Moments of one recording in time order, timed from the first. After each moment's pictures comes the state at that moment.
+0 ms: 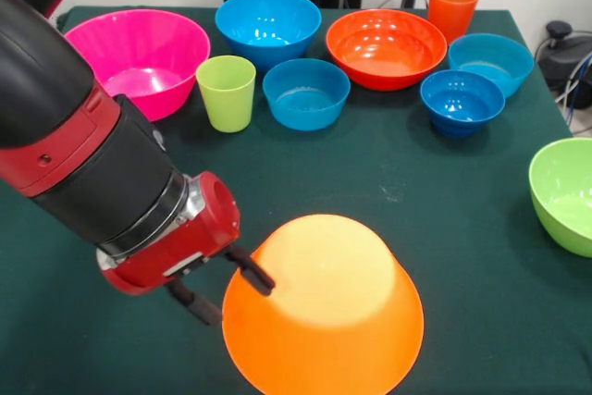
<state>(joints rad) -0.75 0.08 1.25 0.49 -0.69 1.41 1.23</state>
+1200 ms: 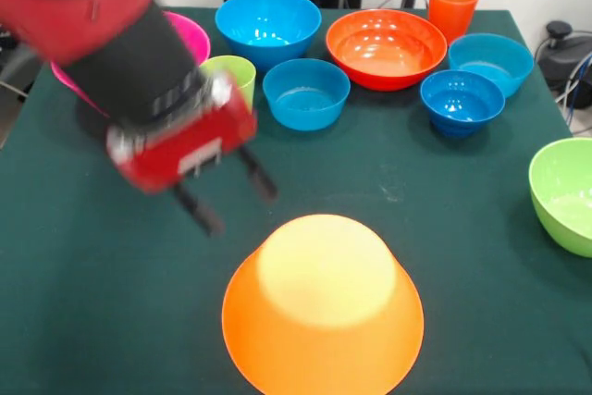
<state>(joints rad) -0.87 -0.21 1.08 1.01 -0.61 1.20 1.31</state>
